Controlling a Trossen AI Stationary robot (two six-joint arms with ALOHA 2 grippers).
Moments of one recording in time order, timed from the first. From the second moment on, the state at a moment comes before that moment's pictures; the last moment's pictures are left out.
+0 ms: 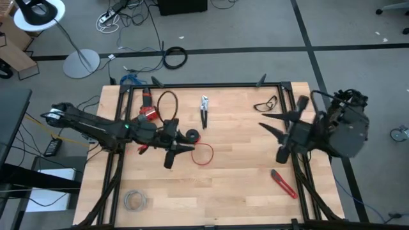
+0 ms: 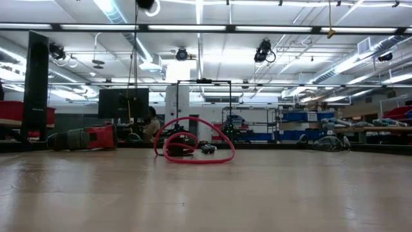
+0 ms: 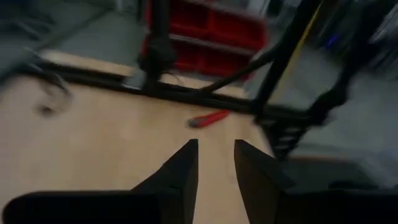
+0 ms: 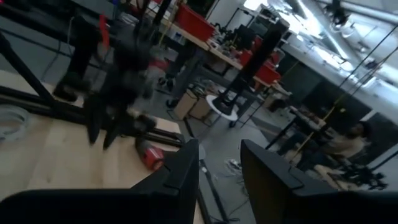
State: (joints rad) left arm -0.23 1.15 0.85 0.12 -0.11 -0.31; right arm 0.80 1.33 1.86 -0.81 1.22 -0.26
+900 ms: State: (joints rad) left arm -0.43 0.61 0.99 -0.53 -0.76 0.07; right arm 1.23 1.15 1.39 -1.57 1.57 0.89
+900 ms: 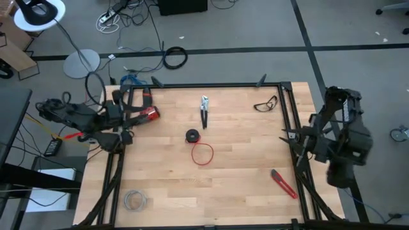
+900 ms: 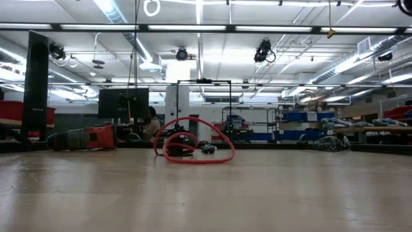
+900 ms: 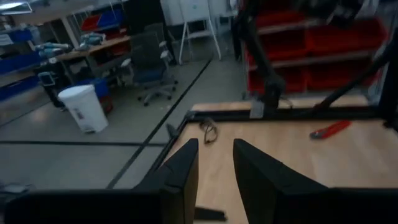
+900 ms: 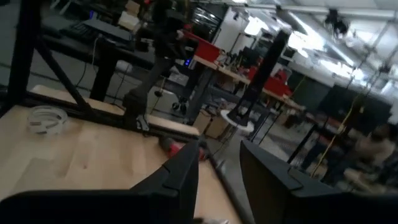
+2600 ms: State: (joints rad) left arm -0.19 0.91 0.01 0.97 -0.49 0.04; right arm 0.86 1.19 0.44 -0.81 1.40 1.46
